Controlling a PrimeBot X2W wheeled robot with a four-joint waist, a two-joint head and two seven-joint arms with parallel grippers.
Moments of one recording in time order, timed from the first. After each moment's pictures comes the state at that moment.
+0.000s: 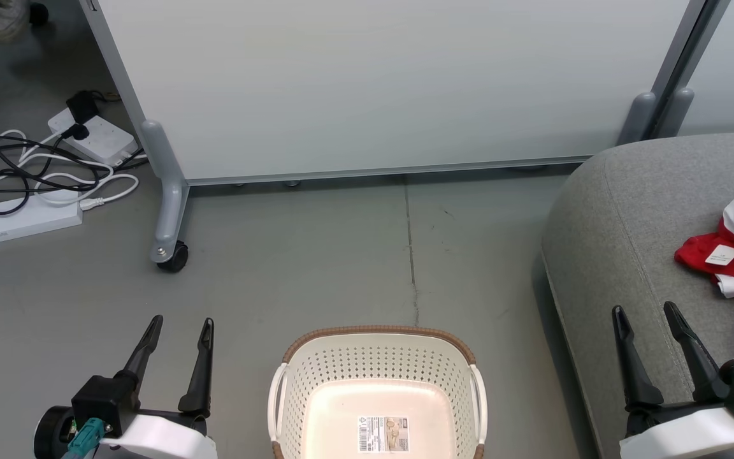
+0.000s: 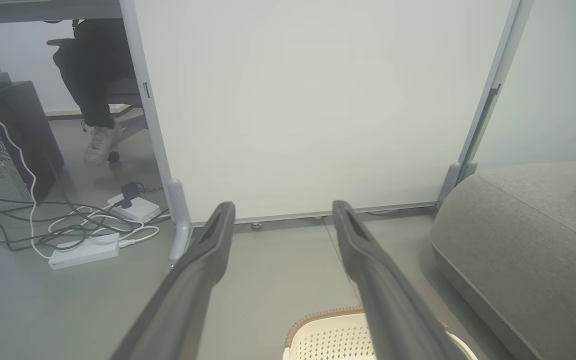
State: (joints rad) left arm -0.02 0.22 -0.21 0.22 -0.33 0.04 -0.26; right arm 0.08 -0.05 -0.02 -0.04 0.20 0.13 -0.10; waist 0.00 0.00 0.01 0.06
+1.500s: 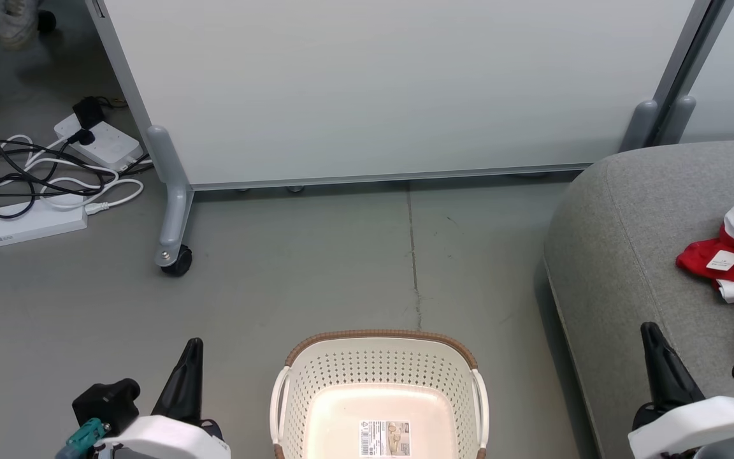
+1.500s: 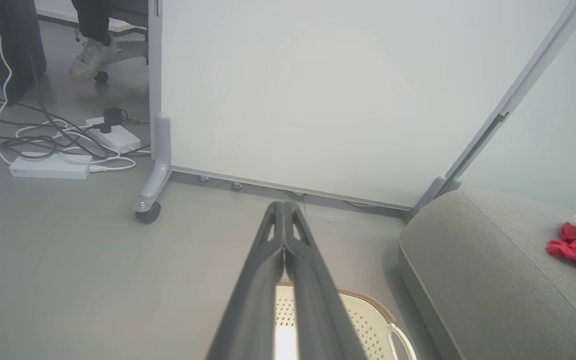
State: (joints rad) left arm -0.03 0.16 -0.23 0.33 -0.55 0.02 -0.22; right arm 0.03 -0.03 -0.07 0.12 0.41 0.13 -0.03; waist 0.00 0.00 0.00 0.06
